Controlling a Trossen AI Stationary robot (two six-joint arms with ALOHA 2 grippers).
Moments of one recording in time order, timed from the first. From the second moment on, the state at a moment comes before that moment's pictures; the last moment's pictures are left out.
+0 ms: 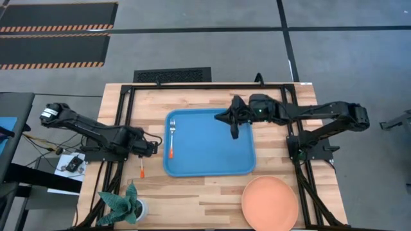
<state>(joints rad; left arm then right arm) -0.28 1.03 0.60 -1.04 -0.15 -1.81 -0.13 1.27 0.95 0.08 -0.05 0.26</state>
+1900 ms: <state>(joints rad) -0.28 1.22 0.59 -0.86 -0.04 -1.87 -0.17 1.27 0.95 0.06 -0.09 0.24</state>
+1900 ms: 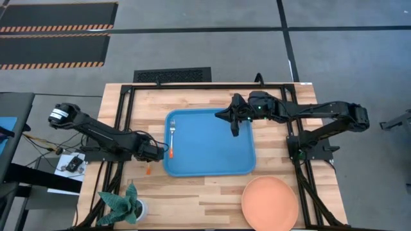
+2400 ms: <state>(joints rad) -0.15 1.16 0.82 -0.95 -0.22 -1.80 -0.25 1.20 0.96 -0.11 -0.16 0.15</state>
